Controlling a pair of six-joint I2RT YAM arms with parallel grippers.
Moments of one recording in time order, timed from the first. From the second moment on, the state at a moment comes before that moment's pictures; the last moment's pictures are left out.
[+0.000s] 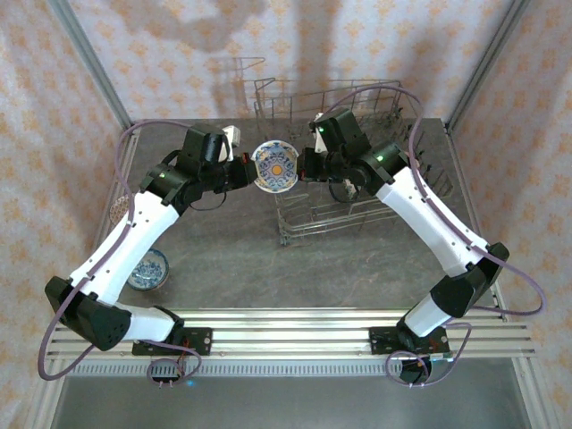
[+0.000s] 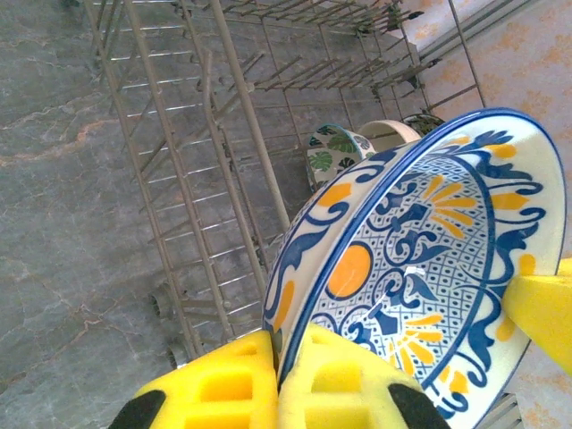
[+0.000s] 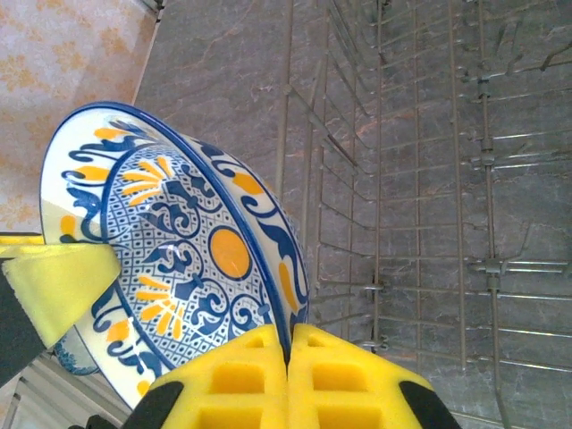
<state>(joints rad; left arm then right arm) -0.43 1.34 1.45 -0.76 0.20 -0.66 0.68 1.56 1.79 -0.97 -0.08 0.58</state>
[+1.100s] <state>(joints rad) -0.42 1.31 1.48 -0.76 0.17 -0.62 0.68 1.45 1.75 -0.97 0.29 0.63</state>
